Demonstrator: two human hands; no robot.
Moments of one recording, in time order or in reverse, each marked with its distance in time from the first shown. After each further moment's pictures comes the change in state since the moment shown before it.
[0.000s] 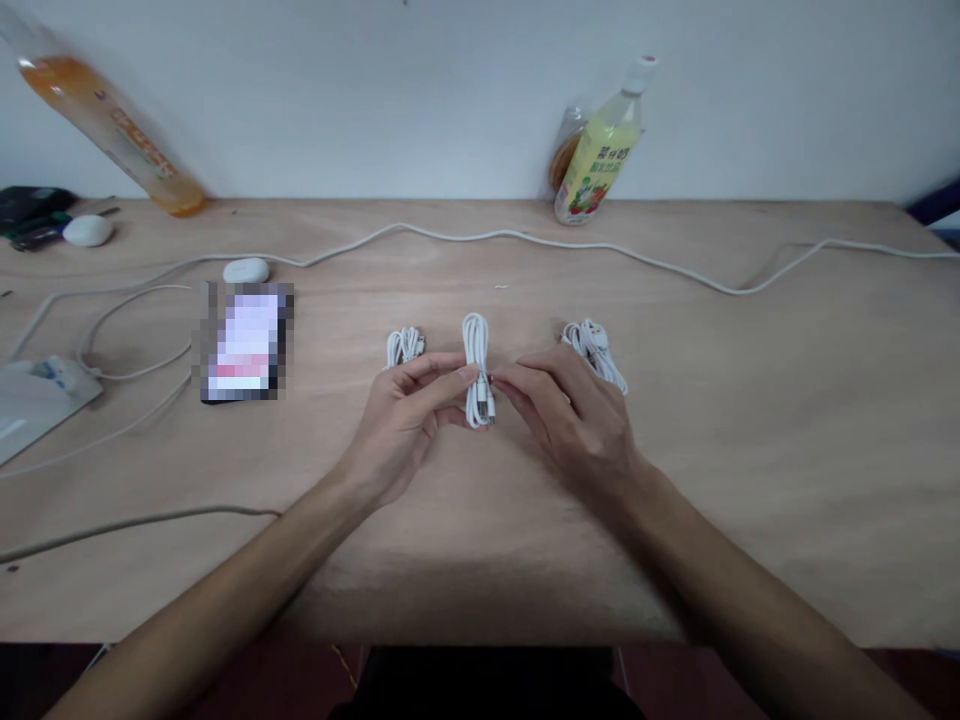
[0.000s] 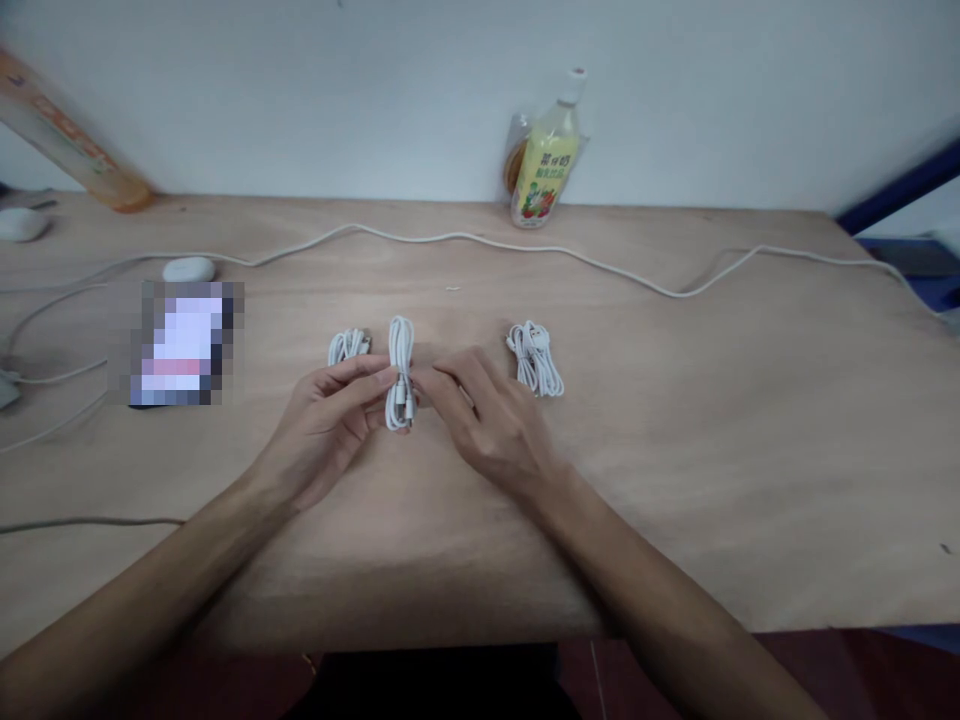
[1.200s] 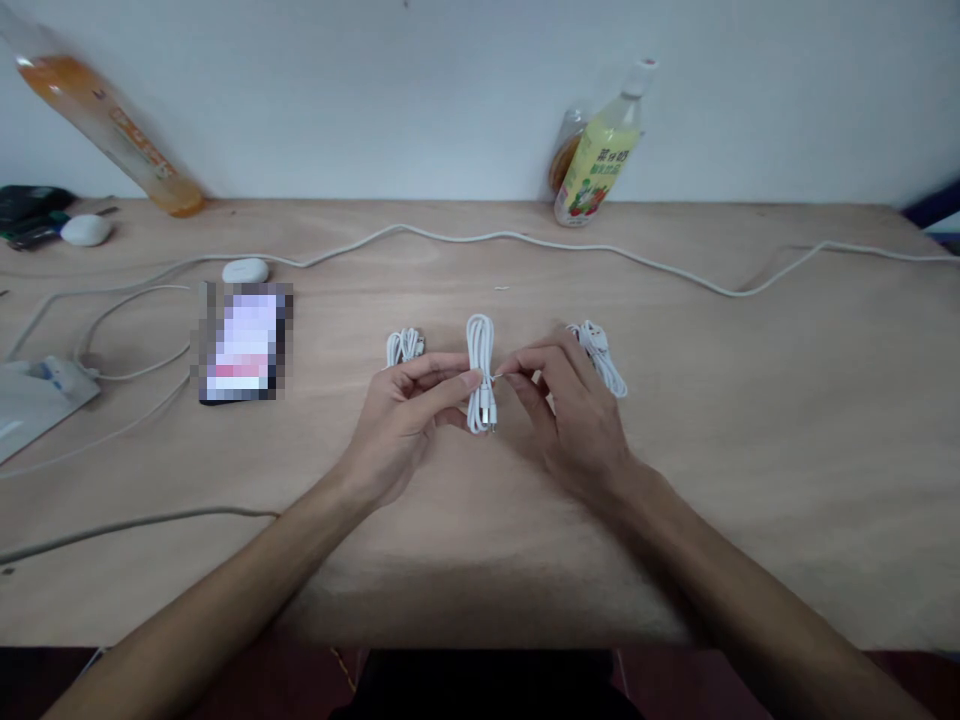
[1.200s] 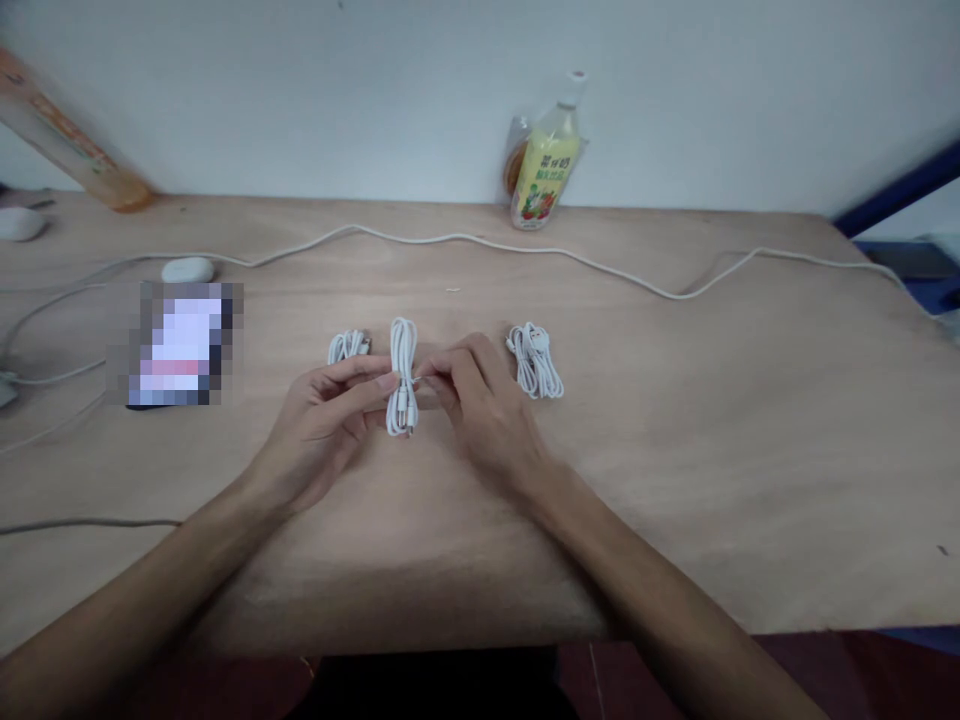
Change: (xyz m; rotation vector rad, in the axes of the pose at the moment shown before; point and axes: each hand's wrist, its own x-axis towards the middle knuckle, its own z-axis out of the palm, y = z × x) left_hand -0.004 0.005 0.001 0.127 0.013 0.014; right_hand -0.002 0.001 0.005 0.315 -0.063 0.302
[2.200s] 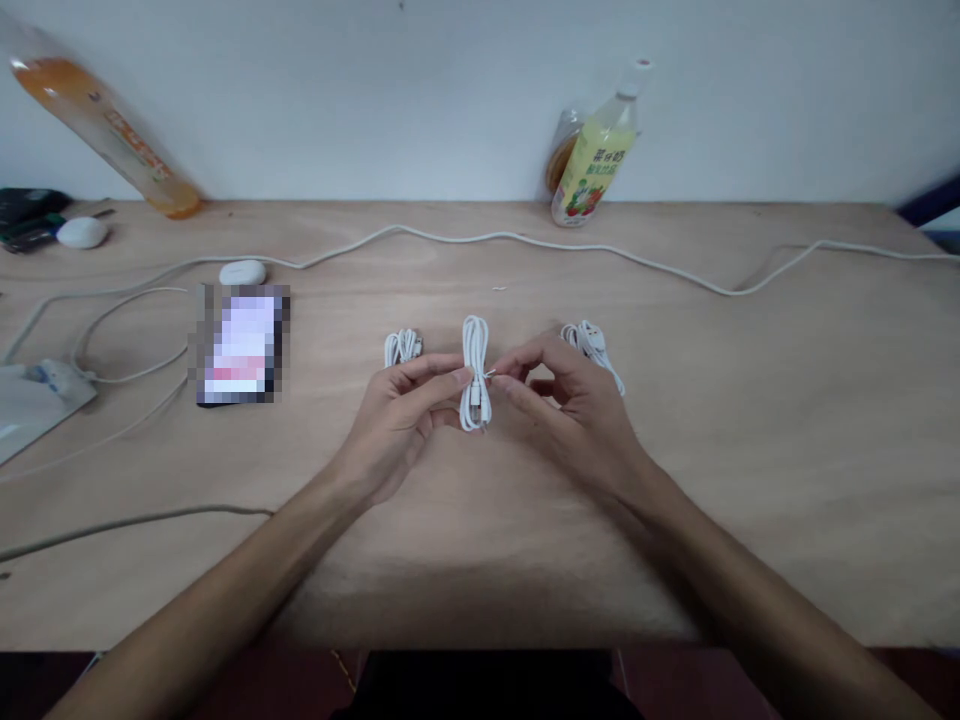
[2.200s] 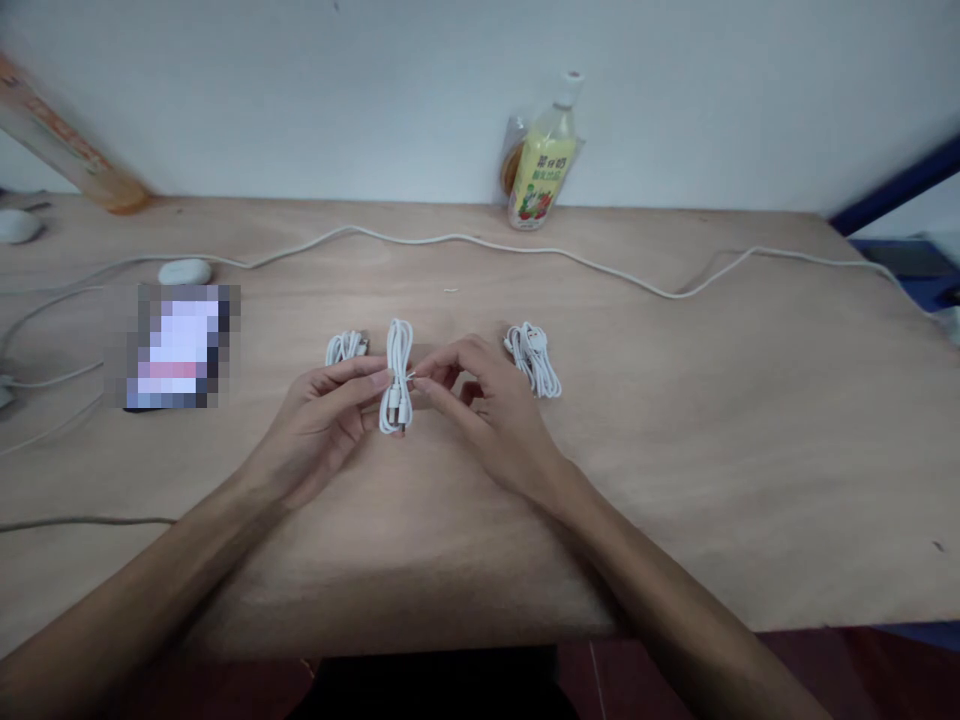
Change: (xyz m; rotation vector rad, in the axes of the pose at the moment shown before) left_hand 0.003 0.002 -0.003 -0.050 -0.083 -0.031; right_hand 0.006 -0.005 -0.006 0.512 -0.081 0.416
